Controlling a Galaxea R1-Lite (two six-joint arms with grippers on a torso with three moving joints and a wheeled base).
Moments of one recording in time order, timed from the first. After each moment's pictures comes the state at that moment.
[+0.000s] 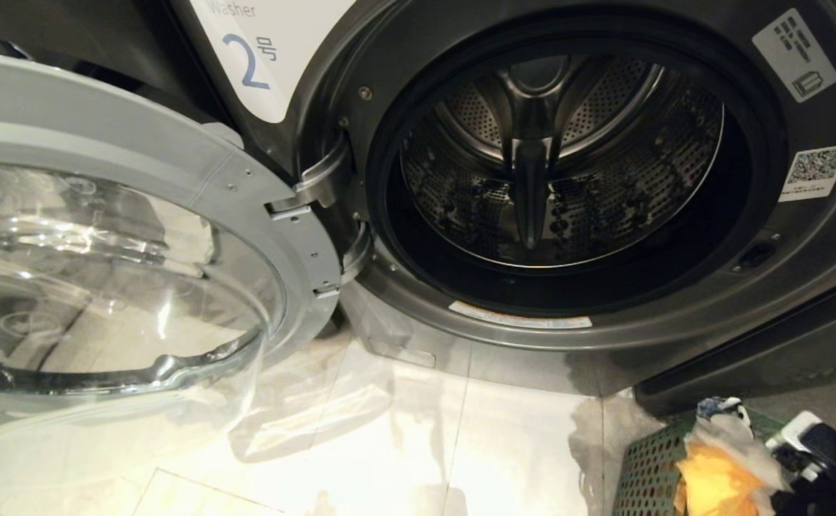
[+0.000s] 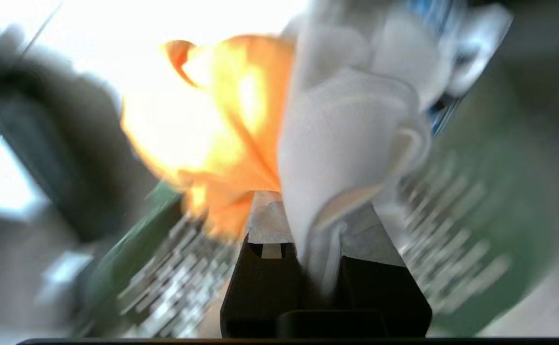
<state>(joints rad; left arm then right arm) -0.01 0.00 0.00 0.00 0.00 -0.01 -0.24 1.54 -0.04 -0.84 0.30 -0.66</state>
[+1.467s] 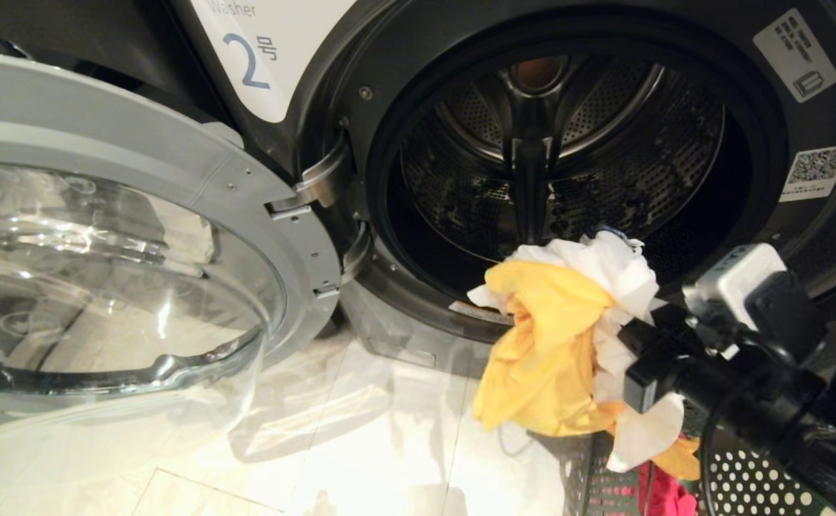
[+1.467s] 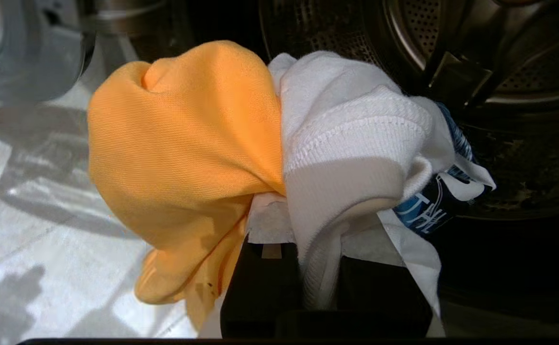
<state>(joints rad) -0.01 0.00 0.00 0.00 0.00 -0.01 0.70 1.46 -0.45 -1.12 -0.23 -0.40</state>
